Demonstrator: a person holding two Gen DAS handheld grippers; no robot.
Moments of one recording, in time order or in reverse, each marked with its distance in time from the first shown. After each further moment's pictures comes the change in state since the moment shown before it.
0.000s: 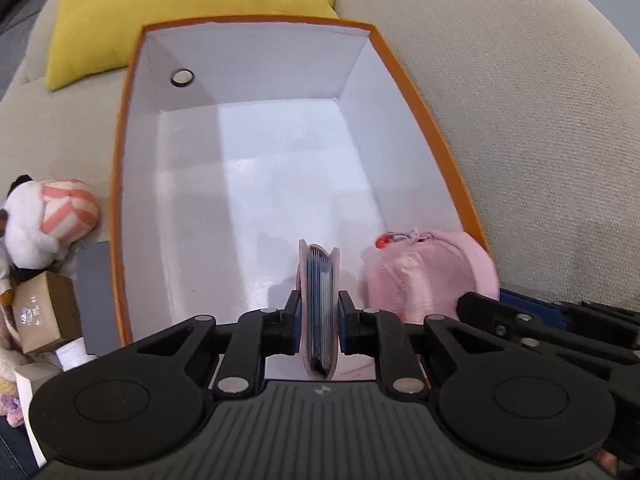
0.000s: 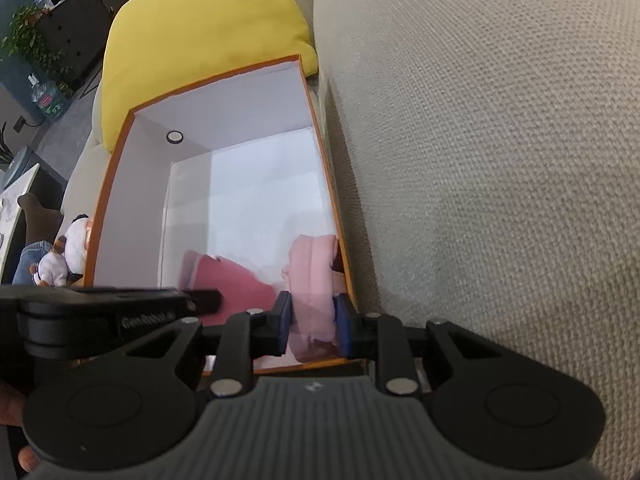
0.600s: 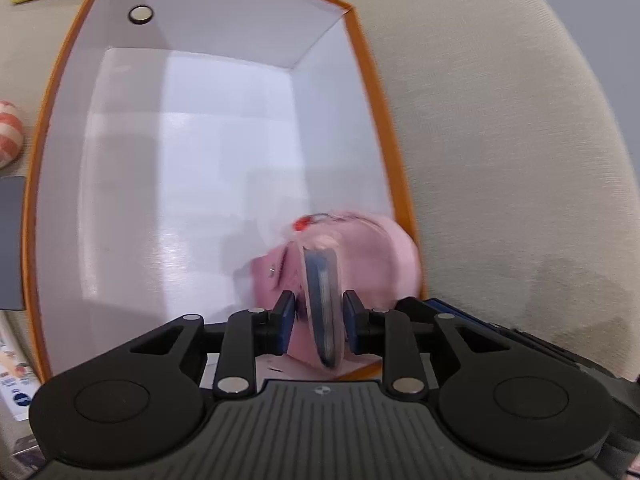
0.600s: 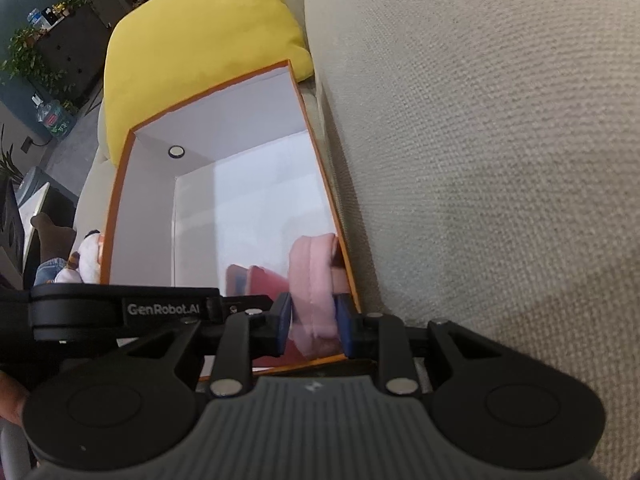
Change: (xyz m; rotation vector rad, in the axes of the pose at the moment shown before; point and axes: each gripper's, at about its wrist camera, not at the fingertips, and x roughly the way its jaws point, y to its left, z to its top) left arm 0.014 0.030 0.001 -0.178 0.048 -0.284; right arm -0.014 -0.019 -0.003 0.067 -0.008 0.051
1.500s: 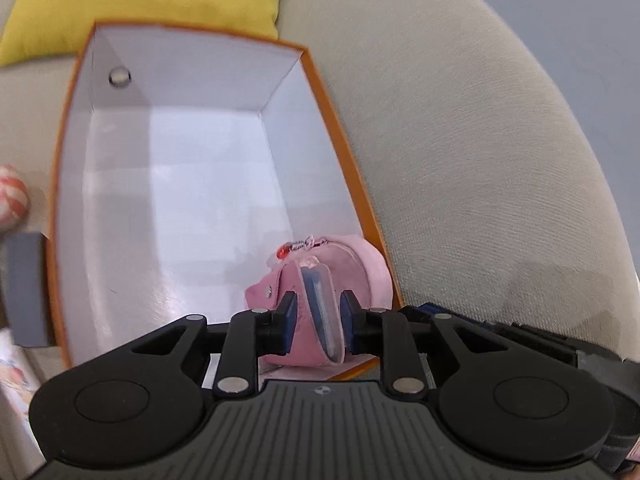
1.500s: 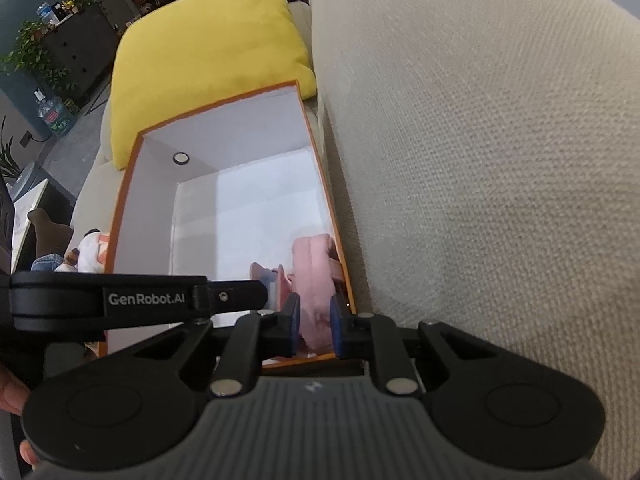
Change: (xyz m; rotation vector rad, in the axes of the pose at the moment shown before) left arm -0.029 -0.039 -0.012 0.156 -0.114 0.024; right arm -0.027 0.005 -0.009 -0.070 -0.072 -0.028
